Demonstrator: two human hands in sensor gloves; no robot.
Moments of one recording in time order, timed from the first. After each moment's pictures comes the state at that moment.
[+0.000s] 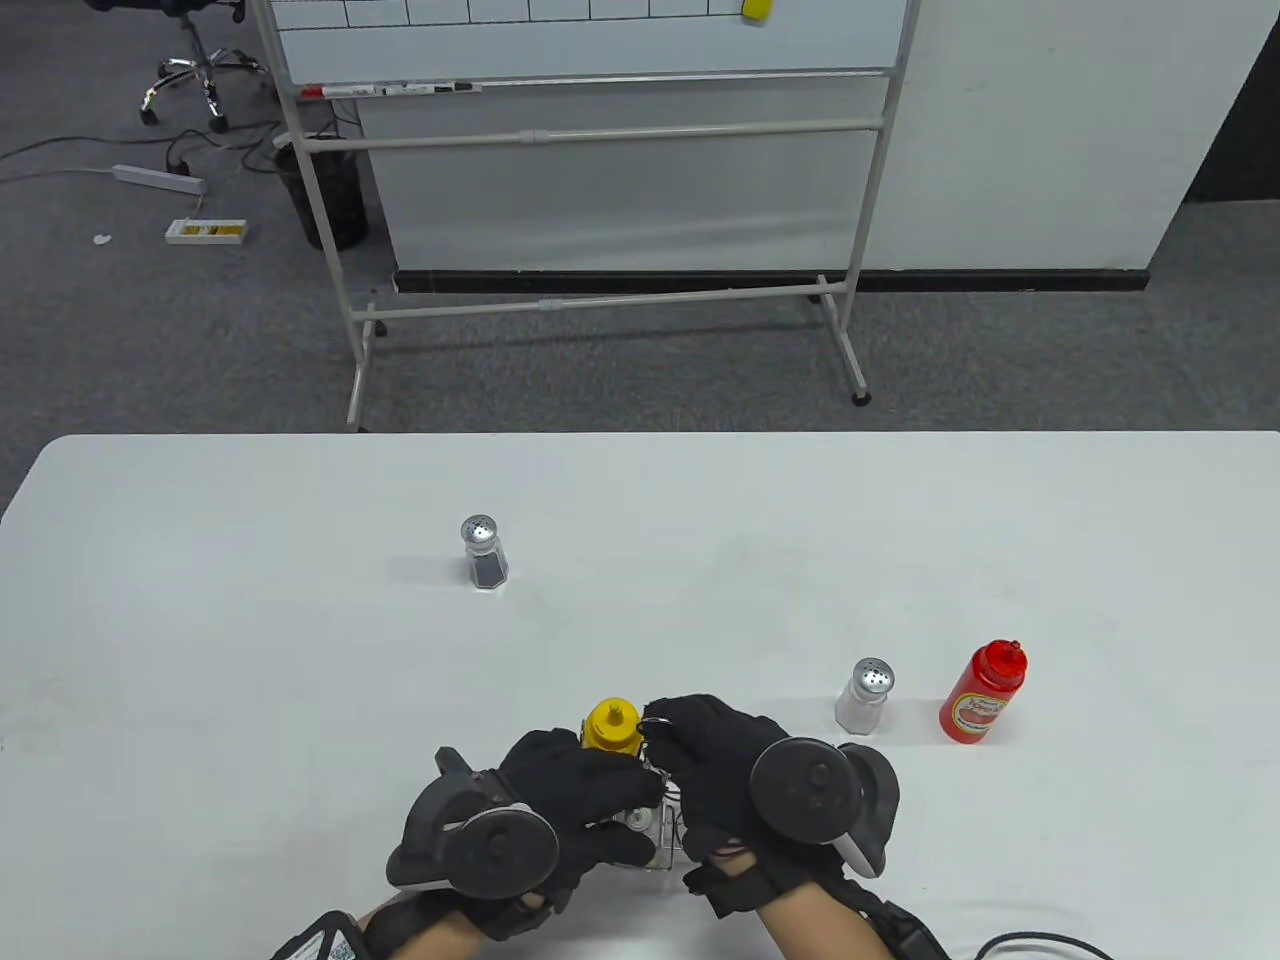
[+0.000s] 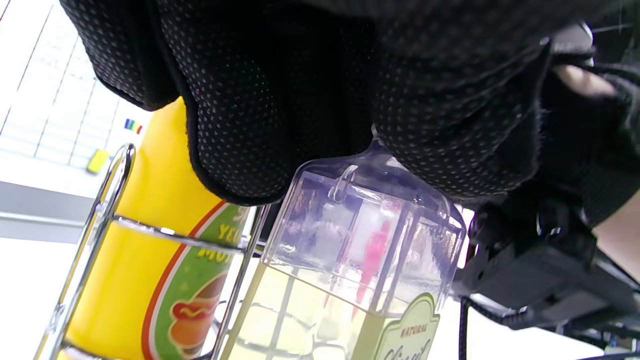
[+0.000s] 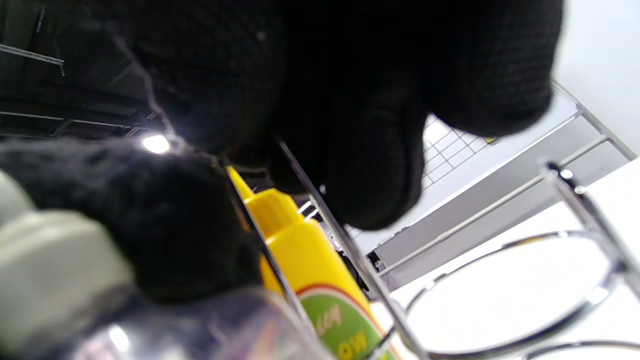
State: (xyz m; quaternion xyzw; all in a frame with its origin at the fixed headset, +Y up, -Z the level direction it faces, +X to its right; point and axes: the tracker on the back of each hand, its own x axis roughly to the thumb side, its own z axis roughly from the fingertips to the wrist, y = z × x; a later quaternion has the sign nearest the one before) left_hand -0.129 -0.658 -0.259 0.14 -0.39 0.17 0.89; right_hand 0.080 -0.658 -0.282 0.17 -0.17 0.89 0.38
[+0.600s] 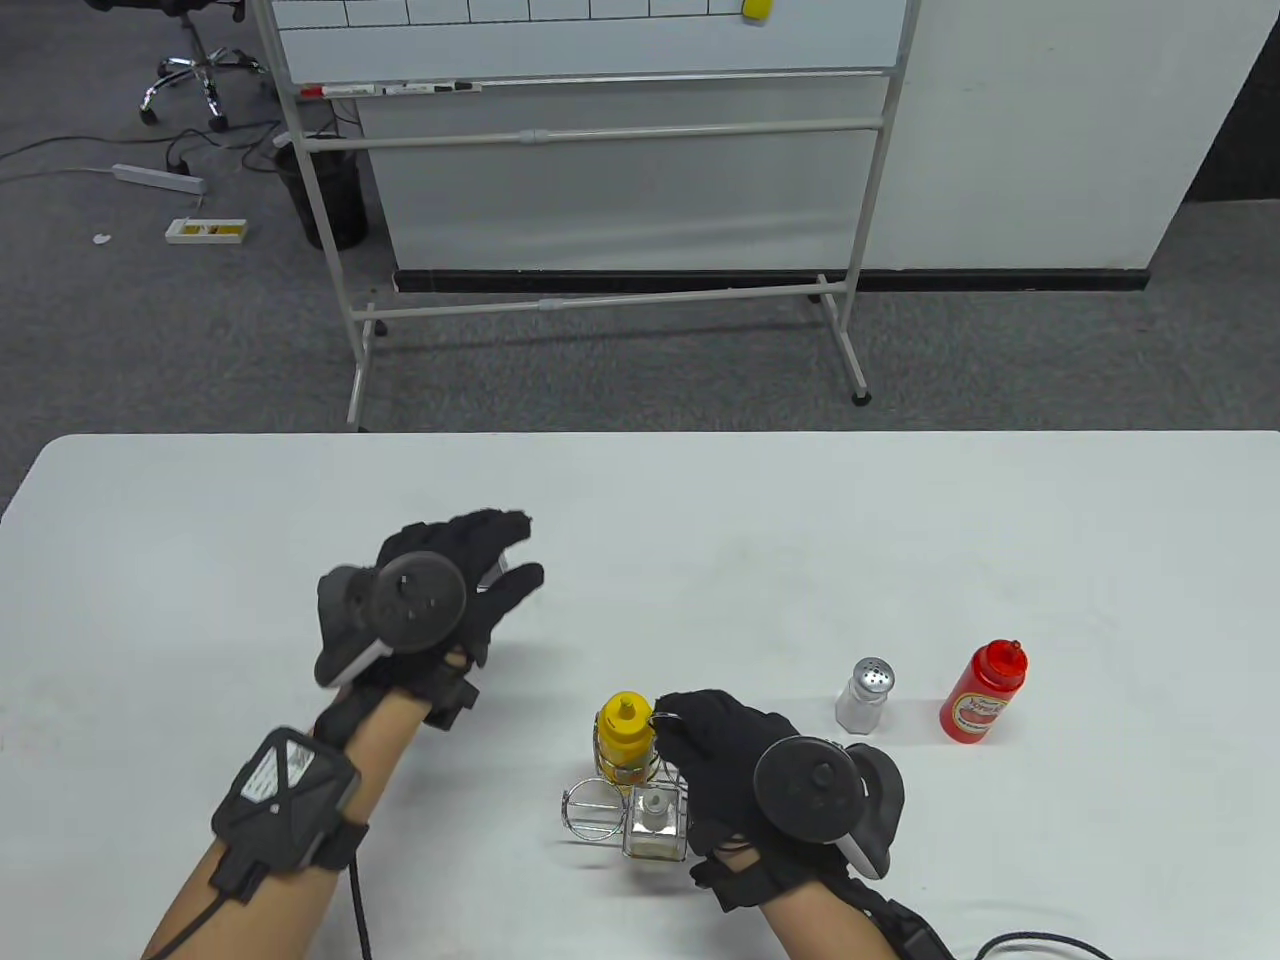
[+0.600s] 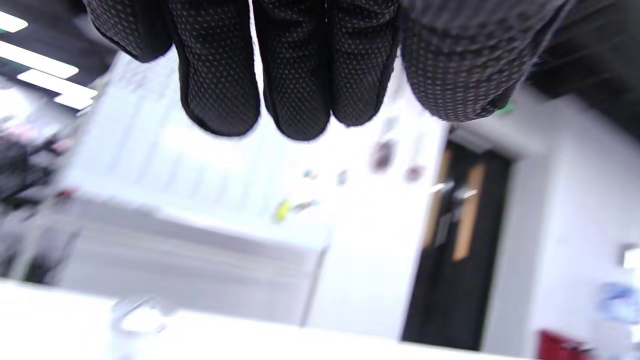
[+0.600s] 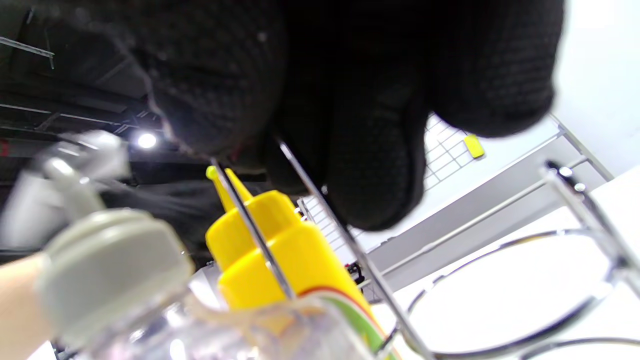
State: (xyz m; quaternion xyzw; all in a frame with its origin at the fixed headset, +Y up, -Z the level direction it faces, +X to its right) left_hand -0.226 -0.618 -0.439 0.12 -0.11 0.17 0.97; right_hand 0.084 -0.657 -0.282 0.16 -0.18 0.90 0.36
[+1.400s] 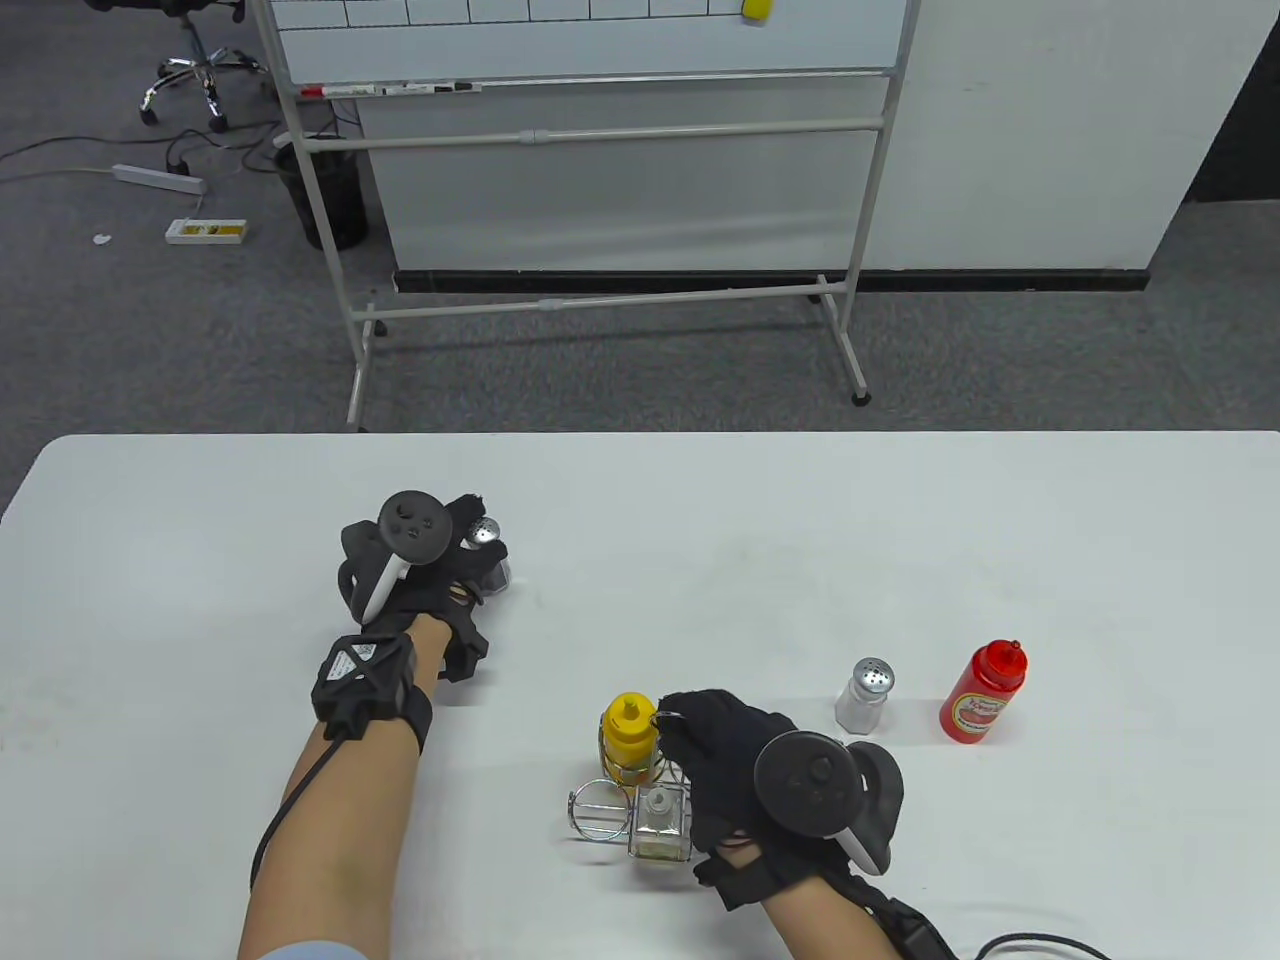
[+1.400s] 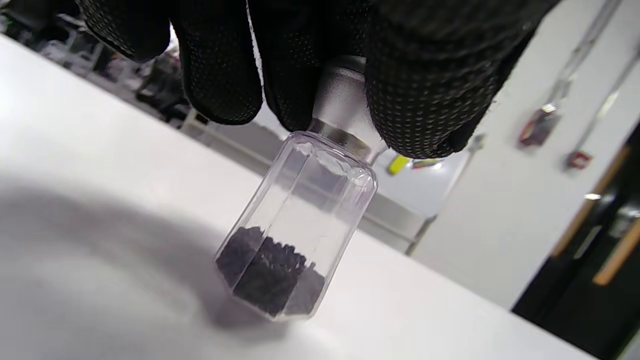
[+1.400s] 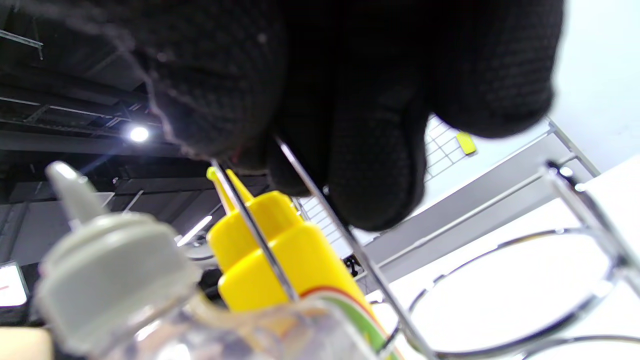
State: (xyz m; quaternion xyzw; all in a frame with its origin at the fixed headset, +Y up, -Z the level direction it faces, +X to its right) left_hand -0.256 -0.713 -0.507 0.07 0.00 0.25 0.97; right_hand 0.086 -0.658 -0.285 0.15 -0.17 0.91 0.35
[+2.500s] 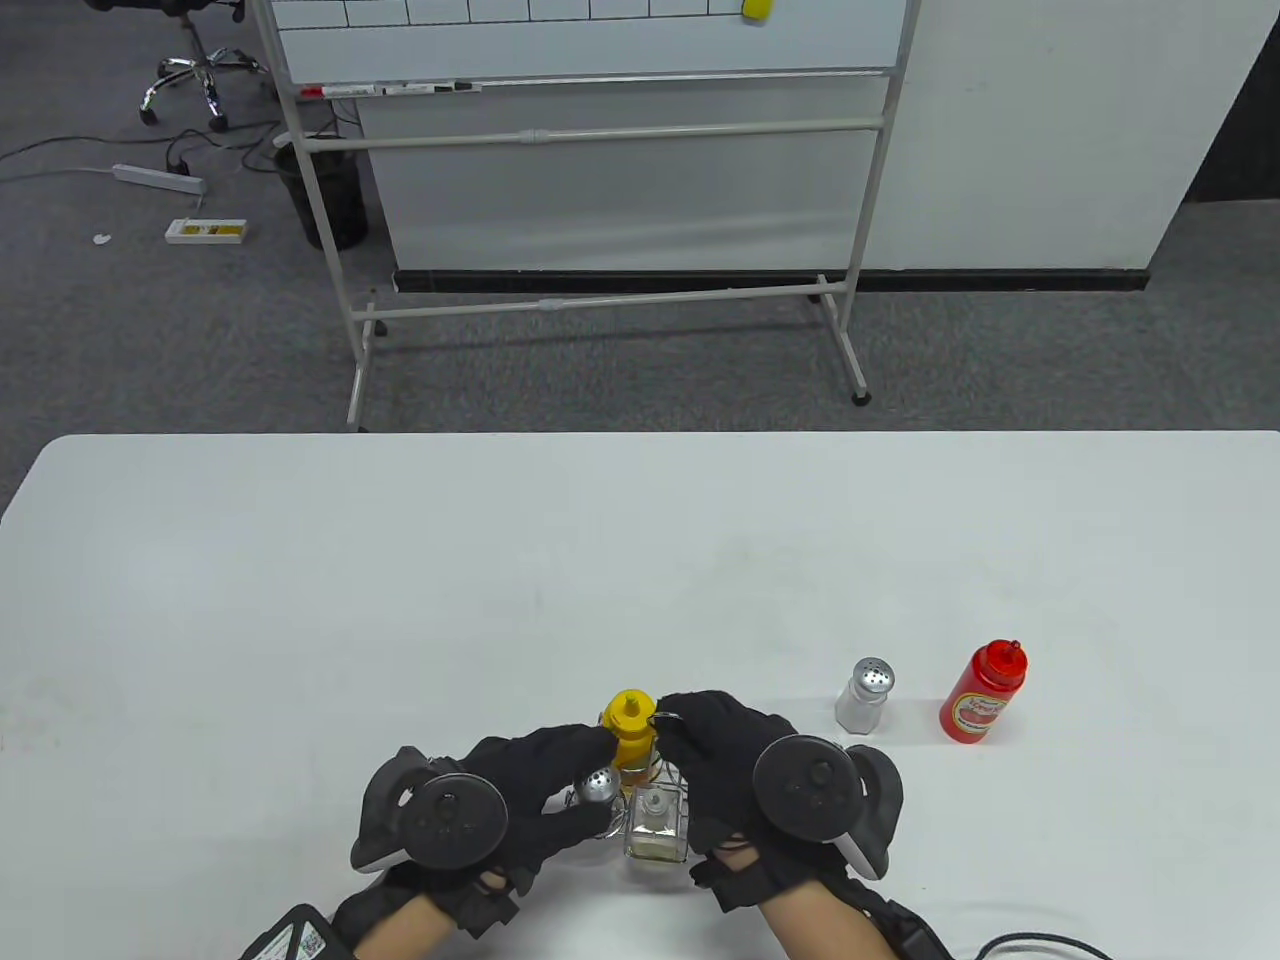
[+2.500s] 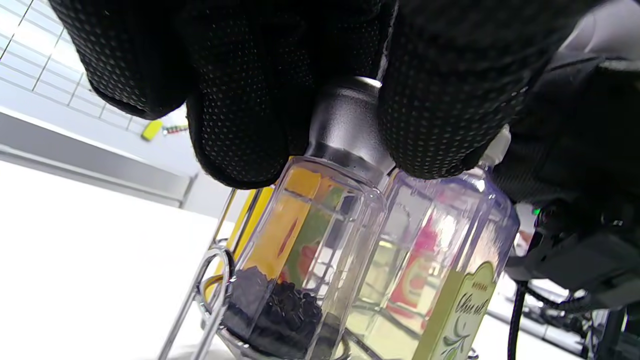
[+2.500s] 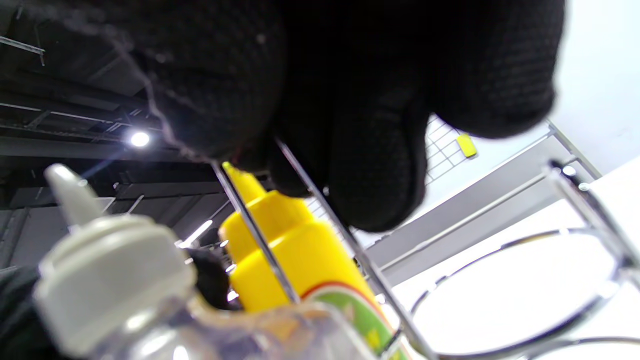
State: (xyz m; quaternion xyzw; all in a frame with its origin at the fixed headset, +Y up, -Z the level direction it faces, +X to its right) left_hand -0.168 -0.689 -0.281 0.10 -0.34 0.22 0.91; right_hand 0.084 -0.658 -0.283 0.15 -0.18 0.90 0.36
